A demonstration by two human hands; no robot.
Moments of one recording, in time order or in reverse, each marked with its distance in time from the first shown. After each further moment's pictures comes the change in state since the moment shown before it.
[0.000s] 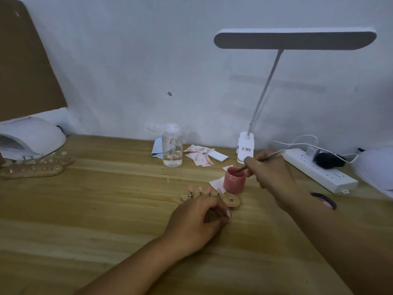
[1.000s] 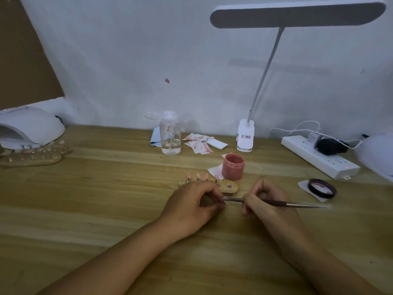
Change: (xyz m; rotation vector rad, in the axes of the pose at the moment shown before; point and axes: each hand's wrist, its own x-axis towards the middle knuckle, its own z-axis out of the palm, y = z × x) left_hand 0.004 -0.004 0.000 -0.005 0.025 -0.005; right_hand -0.094 0.028 -0.006 0.343 -0.223 -0.059
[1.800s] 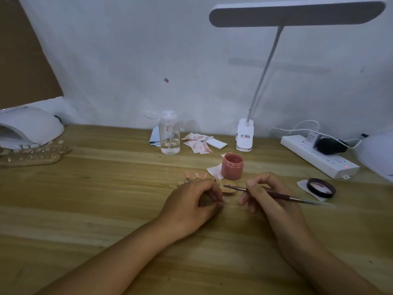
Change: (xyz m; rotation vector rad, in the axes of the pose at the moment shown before) left_hand -0.002 -0.002 -0.001 -0.027 0.001 0.035; right_hand -0.004 -0.003 -0.001 0.190 0.015 -0.107
